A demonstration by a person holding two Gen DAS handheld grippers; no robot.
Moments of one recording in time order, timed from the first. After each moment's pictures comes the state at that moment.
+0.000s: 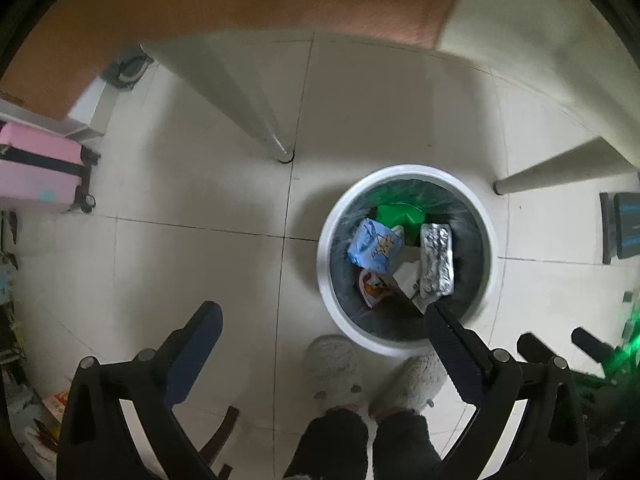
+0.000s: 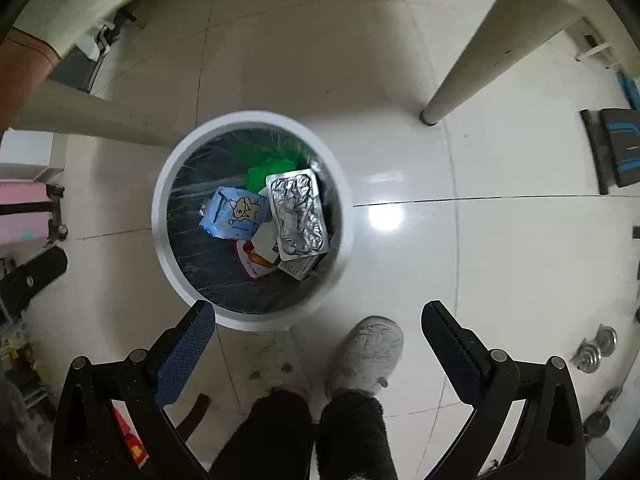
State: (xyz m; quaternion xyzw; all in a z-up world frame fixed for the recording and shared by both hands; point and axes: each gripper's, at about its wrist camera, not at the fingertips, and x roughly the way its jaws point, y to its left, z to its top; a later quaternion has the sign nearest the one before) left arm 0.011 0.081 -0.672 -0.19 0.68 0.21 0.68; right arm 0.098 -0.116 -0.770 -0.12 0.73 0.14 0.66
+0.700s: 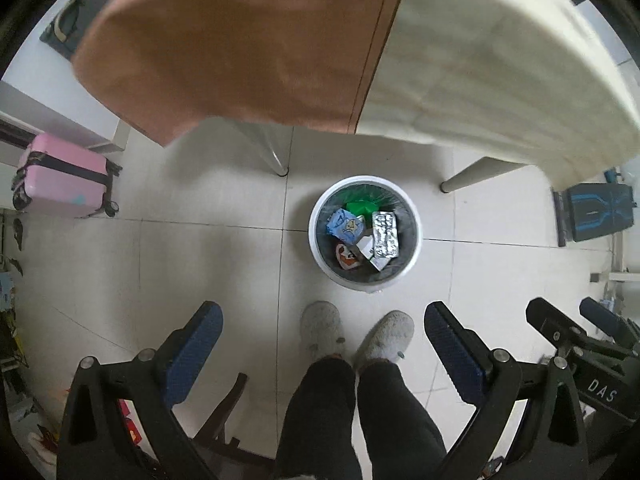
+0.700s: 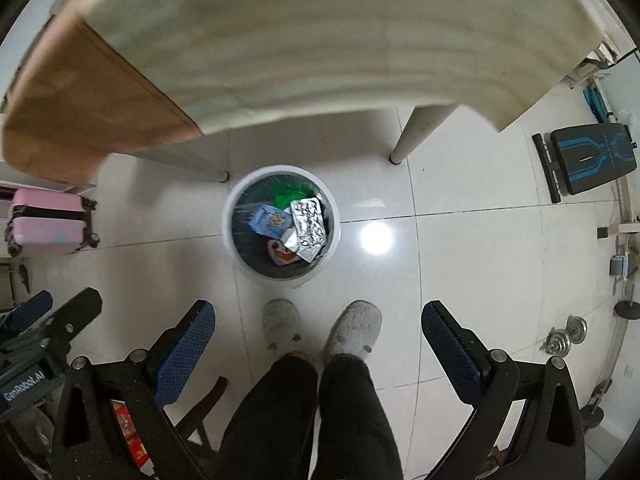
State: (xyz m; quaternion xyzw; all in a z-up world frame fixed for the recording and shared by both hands) left arm -0.032 0.048 -0.465 -0.20 0.66 0.19 0.70; right arm 0.060 -0.130 -0.502 -0.11 0.69 0.15 0.70
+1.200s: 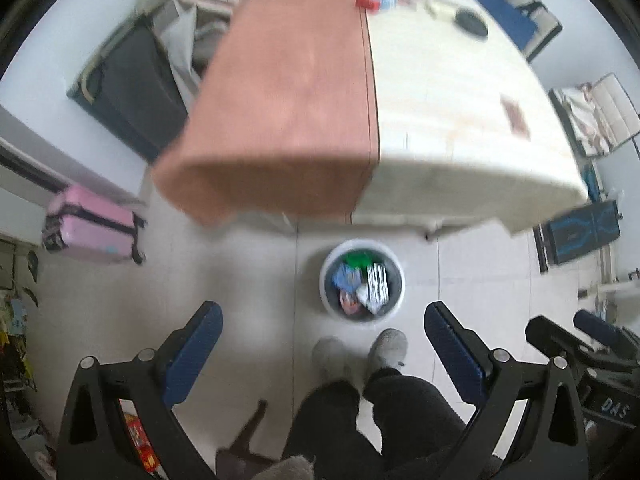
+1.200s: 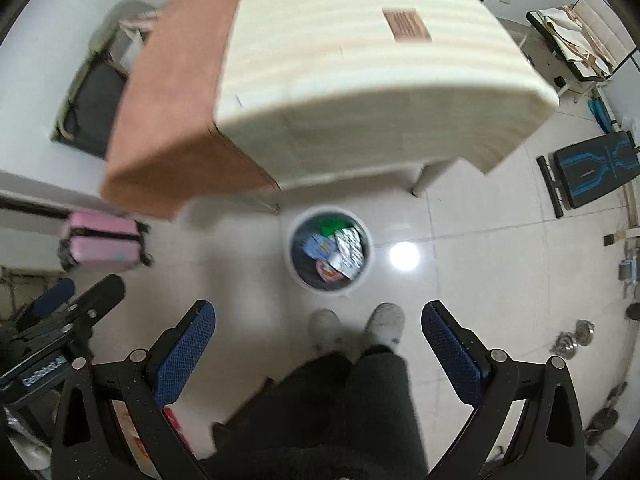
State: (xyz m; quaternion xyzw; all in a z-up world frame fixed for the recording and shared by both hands) left arm 0.002 0.077 -0.304 -0.16 0.59 0.20 0.77; right arm 0.085 -0.104 -0.321 -0.04 0.66 0.20 0.72
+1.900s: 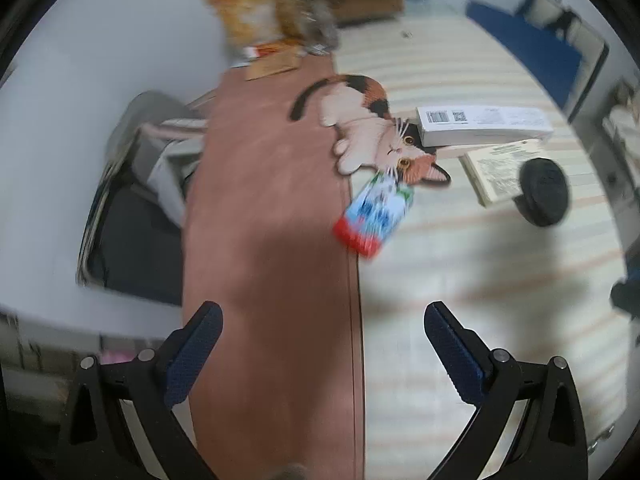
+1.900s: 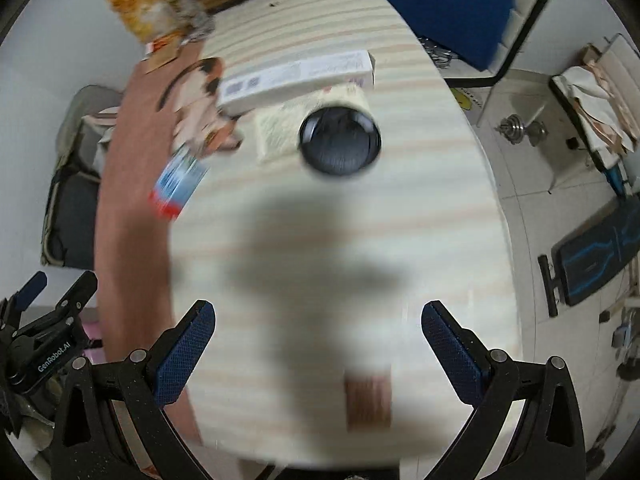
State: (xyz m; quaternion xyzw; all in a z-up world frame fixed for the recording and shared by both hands) left arm 0.424 0.202 -0.290 0.00 0.58 0.24 0.78; right arm 0.559 -0.012 -0.334 -0.03 0.66 0.18 0.73
